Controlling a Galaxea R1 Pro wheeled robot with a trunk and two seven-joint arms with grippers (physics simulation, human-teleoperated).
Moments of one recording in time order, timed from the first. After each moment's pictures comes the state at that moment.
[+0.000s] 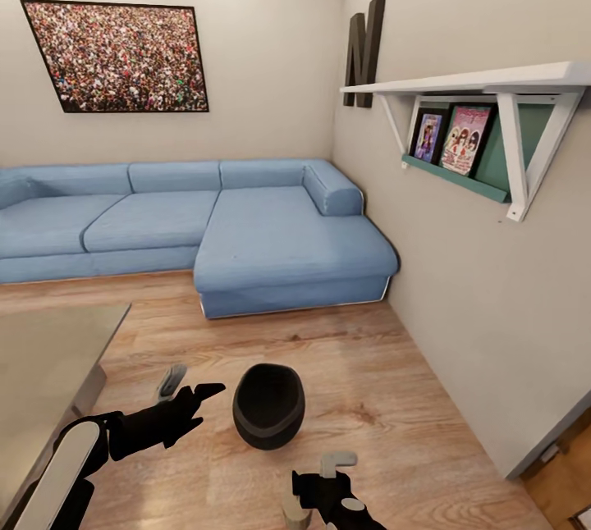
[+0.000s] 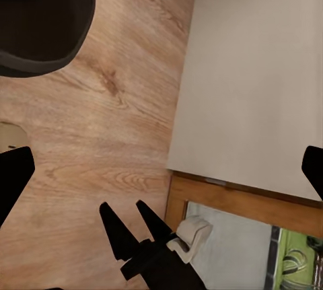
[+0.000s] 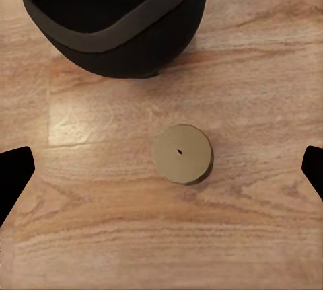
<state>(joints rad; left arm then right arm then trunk) -0.21 0.12 0.11 -1.49 1.35 0.99 0.33 -0.40 0.15 0.66 -0.51 -0.61 0.02 -0.24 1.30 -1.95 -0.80</state>
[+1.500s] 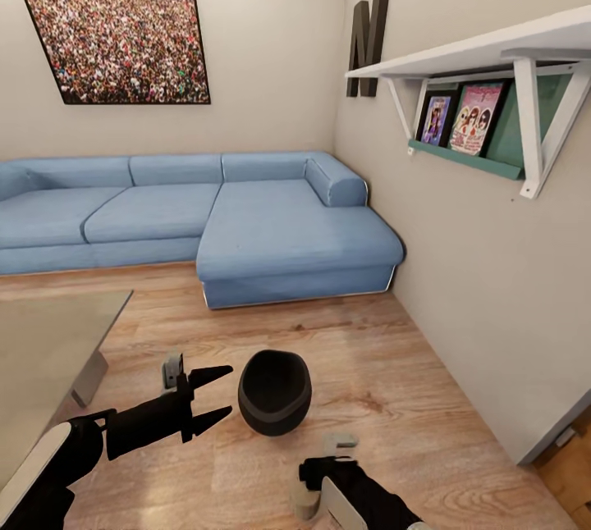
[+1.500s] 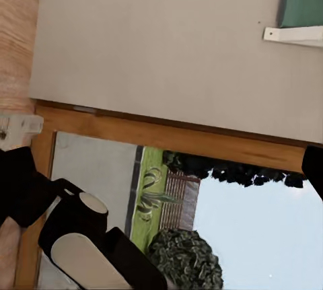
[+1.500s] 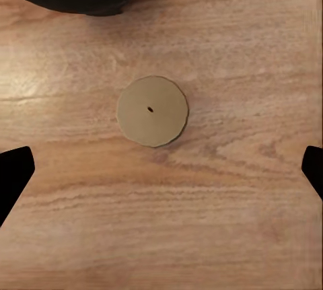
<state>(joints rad) -0.19 0.28 -0.05 -1.55 2.03 1.00 0.33 -0.50 0.16 0.63 -0.52 -0.63 0.32 -0.36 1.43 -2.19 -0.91</state>
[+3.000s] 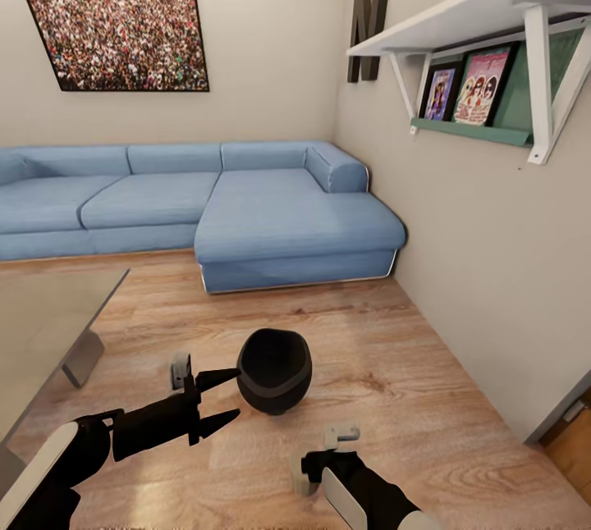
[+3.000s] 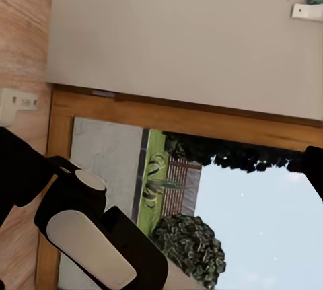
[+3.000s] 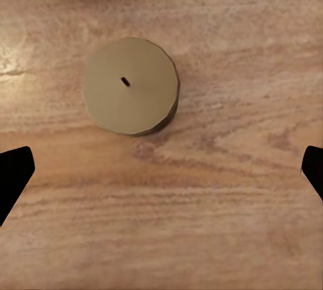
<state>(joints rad) -0.19 0.28 -0.09 -1.57 2.04 1.00 0.33 -0.53 0.16 0.63 -0.51 -0.63 0.35 -0.39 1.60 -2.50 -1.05</state>
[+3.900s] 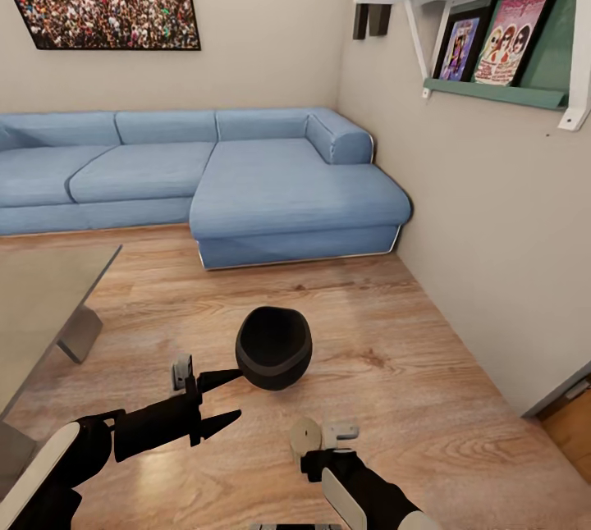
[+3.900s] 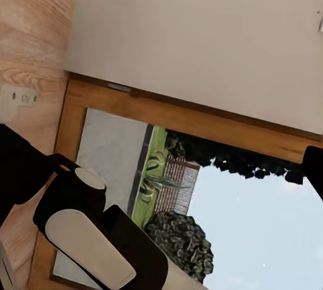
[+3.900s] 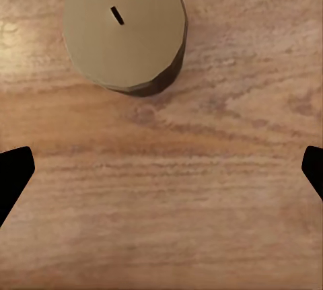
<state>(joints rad) -0.19 0.27 -0.09 -1.57 2.04 1.00 0.33 -0.52 0.16 0.63 -0.51 -0.62 0.34 -0.38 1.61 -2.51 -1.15</state>
